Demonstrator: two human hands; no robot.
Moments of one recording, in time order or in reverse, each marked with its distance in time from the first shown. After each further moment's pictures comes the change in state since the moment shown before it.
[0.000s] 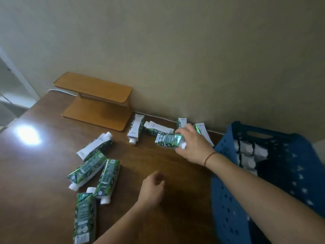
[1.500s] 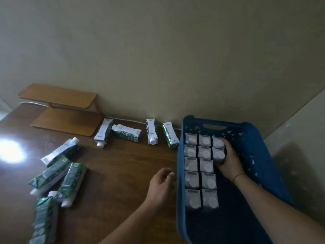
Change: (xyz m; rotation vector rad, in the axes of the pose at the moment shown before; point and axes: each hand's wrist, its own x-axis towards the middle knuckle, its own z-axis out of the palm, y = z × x) left_hand -0.046 0.084 0.125 -0.259 -0.156 0.139; right_hand -0.127 0.239 -0.003 0.516 0.420 0.345
